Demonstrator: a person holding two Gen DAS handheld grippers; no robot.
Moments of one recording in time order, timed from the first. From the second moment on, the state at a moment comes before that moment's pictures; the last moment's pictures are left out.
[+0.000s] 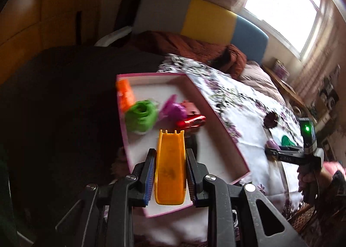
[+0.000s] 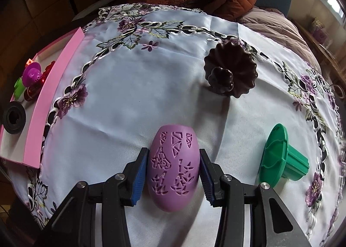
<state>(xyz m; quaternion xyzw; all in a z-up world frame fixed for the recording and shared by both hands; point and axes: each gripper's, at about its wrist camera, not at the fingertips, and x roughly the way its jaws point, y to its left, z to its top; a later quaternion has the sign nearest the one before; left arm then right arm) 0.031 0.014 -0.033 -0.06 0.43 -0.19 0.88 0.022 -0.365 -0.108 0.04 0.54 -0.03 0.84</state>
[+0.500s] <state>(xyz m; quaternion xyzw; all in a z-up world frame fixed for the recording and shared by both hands) 0.045 0.016 -0.059 -0.09 0.47 -0.18 0.86 0.022 -0.364 -0.108 0.04 0.54 -0.03 0.84</state>
